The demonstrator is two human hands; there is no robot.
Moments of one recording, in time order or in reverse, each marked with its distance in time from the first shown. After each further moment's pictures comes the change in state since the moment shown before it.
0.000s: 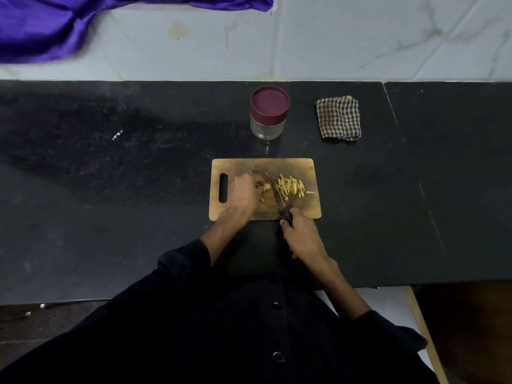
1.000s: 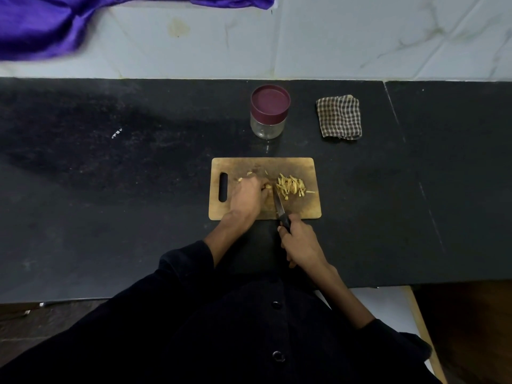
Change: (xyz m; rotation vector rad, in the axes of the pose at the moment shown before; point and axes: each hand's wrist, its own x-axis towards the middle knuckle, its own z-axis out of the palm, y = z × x) left_hand -0.010 0.009 0.003 0.163 0.008 0.095; right_hand -0.014 -0.002 0.001 0.030 -0.072 0.037
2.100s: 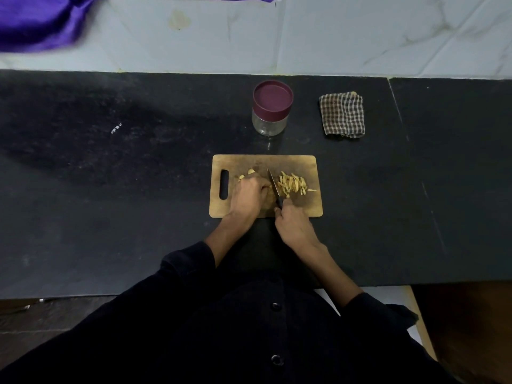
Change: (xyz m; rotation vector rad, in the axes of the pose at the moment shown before) left_hand 0.000 -0.008 0.009 -0.059 0.049 0.055; right_hand 0.030 -0.022 0.003 -0.221 0.082 -0.064
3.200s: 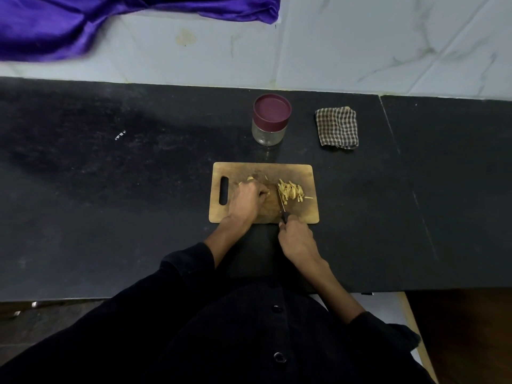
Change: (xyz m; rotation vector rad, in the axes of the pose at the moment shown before) left_hand 0.001 -0.004 -0.001 -0.040 -0.028 -0.017; right_hand -0.023 0.006 0.000 0.023 0.024 0.112
